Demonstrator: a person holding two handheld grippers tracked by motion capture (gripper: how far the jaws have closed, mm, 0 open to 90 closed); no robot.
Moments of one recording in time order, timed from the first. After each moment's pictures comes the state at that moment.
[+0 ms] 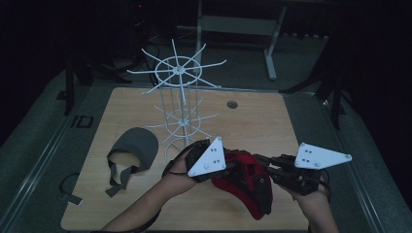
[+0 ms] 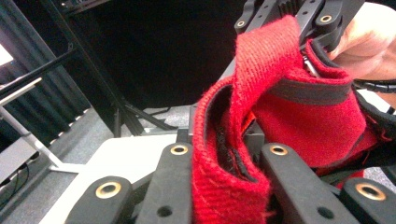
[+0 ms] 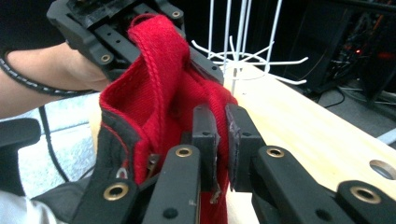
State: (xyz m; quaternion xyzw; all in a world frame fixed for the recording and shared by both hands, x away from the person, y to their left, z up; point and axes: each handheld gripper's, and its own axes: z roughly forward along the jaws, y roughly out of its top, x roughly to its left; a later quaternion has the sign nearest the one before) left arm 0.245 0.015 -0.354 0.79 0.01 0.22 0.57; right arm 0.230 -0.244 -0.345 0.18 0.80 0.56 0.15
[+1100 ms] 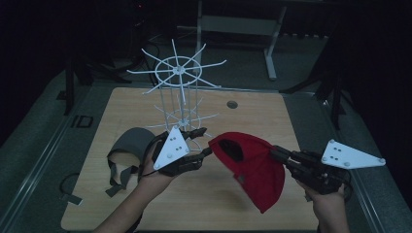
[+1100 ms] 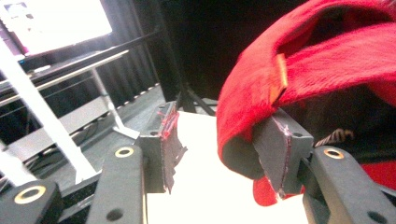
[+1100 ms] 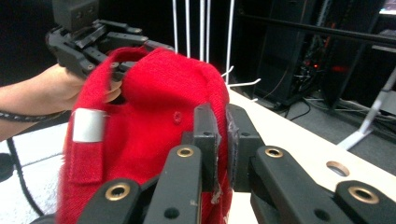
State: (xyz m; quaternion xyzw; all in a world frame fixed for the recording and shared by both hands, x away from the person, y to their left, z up) left arm 0.245 0.083 -0.360 0.75 0.18 0.29 0.57; right arm 0.221 -0.274 -0.324 0.22 0.76 0.58 0.19
